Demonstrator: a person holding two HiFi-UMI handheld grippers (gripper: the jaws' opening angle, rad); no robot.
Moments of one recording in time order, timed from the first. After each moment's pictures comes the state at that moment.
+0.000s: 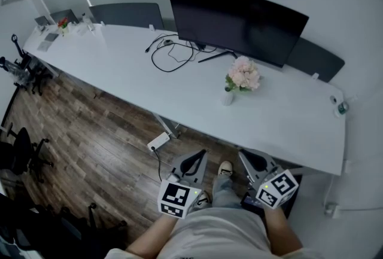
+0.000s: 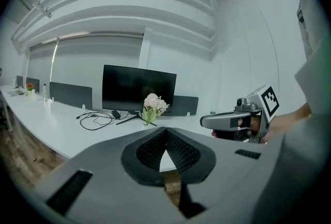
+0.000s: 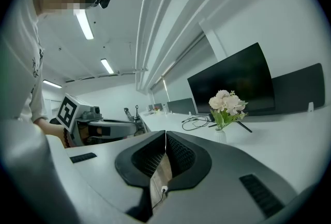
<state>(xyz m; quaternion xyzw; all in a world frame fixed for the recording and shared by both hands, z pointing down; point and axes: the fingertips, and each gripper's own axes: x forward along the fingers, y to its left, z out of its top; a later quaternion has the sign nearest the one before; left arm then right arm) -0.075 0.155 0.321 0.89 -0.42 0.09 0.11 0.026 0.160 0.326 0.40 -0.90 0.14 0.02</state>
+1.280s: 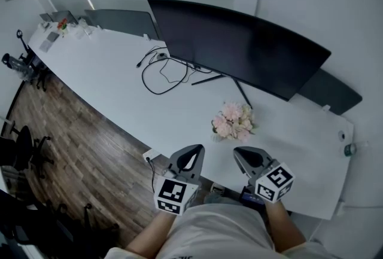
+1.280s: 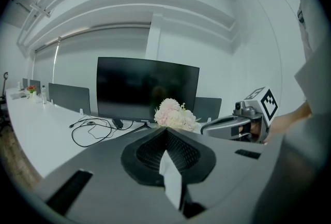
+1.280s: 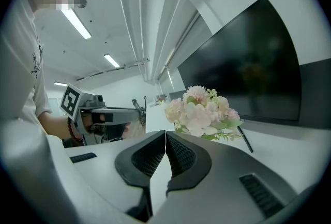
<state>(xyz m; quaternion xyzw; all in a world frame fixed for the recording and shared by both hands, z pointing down) -0.006 -0.043 0.321 0.87 -0.48 0.10 0.11 0.089 -0.040 0.352 0.32 -0.93 0.17 0.07</state>
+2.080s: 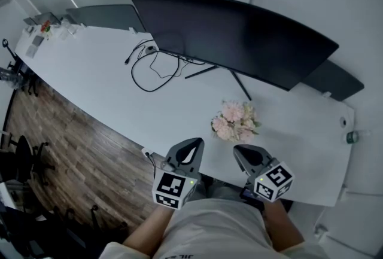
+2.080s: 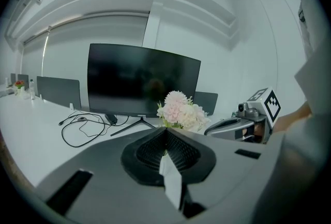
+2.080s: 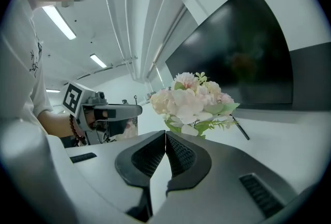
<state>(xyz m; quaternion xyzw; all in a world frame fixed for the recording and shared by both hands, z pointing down) -0.007 -0.078 0.338 0.88 -0.43 0.13 0.14 0.088 -0.054 0.375 0.36 -0.90 0.22 0.08</state>
